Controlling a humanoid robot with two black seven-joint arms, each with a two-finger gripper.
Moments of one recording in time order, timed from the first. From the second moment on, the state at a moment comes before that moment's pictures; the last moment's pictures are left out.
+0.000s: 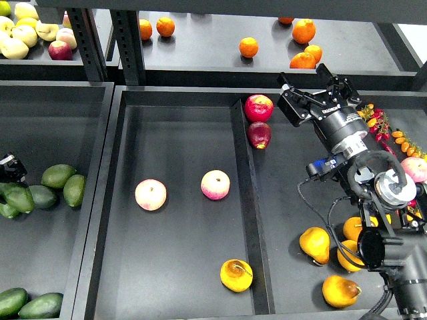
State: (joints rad) left arm -0.97 0.77 0.23 -0.80 0.21 -0.49 0.49; right arm 0.39 0.01 1.51 1.23 0.39 0.01 -0.39
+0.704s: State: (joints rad) left arm -0.84 0.61 0.14 -0.67 0.29 -0.49 0.49; right arm 0.35 0.01 1.50 1.27 0.39 0.01 -0.38
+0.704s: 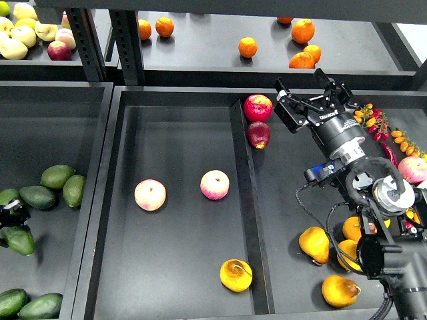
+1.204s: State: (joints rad) left arm -0.83 0.53 0.15 -0.60 0.30 -0.49 0.49; right arm 0.34 0.01 1.50 1.29 0.39 0.01 -0.38
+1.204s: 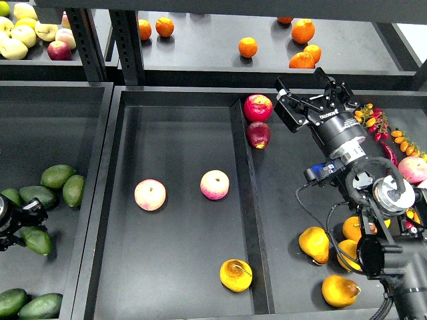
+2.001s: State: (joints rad) left arm -0.84 0.51 0.15 -0.56 0.33 -0.49 0.49; right arm 0.33 0.01 1.49 1.29 0.39 0.03 -0.38
